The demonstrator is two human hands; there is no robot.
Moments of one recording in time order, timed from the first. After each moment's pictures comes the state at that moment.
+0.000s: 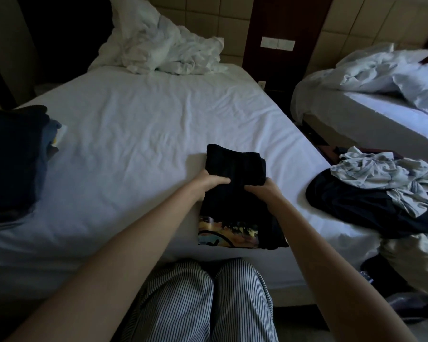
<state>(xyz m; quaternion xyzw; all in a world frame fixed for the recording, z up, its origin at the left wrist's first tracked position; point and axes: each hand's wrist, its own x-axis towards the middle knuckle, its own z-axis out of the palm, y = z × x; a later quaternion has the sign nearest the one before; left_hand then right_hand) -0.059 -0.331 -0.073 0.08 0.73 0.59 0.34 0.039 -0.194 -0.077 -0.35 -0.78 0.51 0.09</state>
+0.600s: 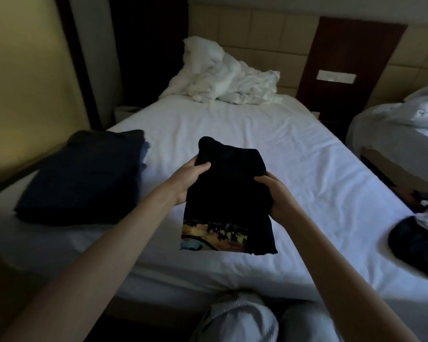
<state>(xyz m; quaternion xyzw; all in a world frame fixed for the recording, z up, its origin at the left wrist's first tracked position) -0.103 -0.530 0.002 0.12 0.63 0.73 0.23 -0.025 -0.337 -0.010 -0.12 -0.61 0.78 0.05</state>
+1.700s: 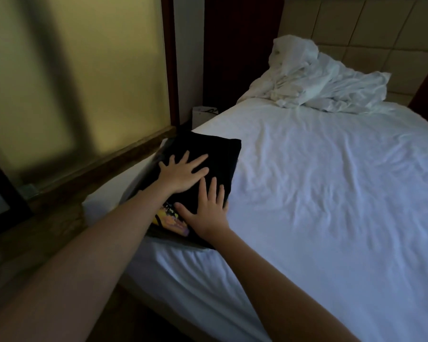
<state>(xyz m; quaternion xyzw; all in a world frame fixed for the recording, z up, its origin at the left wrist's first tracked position) -0.246 -0.739 -0.042 0.03 1.00 0.09 0.01 -0.162 -0.625 -0.084 0.12 -0.95 0.28 0.01</state>
